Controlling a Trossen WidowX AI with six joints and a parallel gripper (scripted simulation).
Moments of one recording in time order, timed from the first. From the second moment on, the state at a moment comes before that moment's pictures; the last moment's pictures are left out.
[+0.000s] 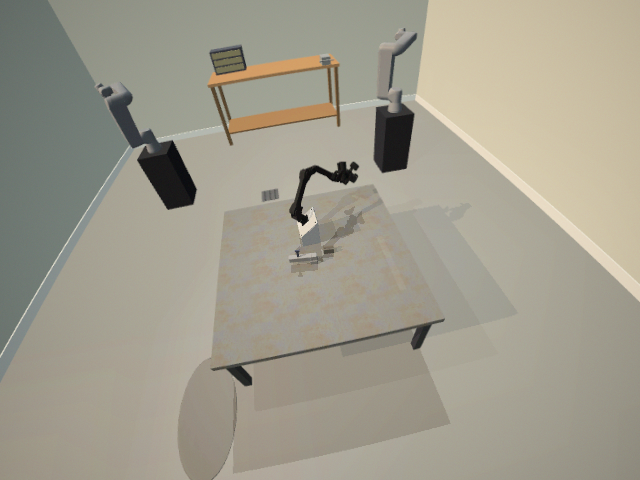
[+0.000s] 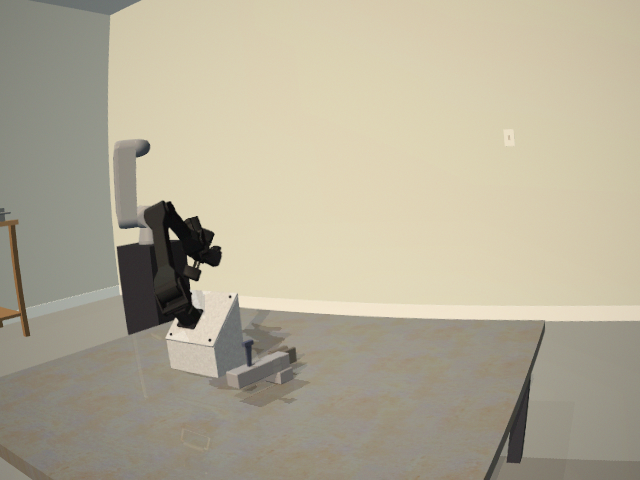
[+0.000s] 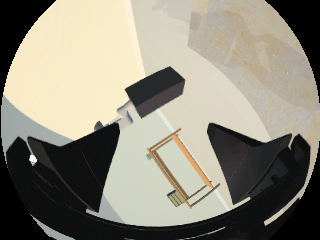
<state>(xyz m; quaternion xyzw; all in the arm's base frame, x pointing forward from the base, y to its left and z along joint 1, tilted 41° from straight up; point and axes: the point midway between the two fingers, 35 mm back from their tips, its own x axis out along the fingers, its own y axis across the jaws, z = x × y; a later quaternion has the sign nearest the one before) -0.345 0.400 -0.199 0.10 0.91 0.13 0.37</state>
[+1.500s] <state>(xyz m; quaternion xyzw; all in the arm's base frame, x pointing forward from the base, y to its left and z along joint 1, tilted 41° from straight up) 0.199 0.385 -0.060 0.14 0.61 0.02 0.78</state>
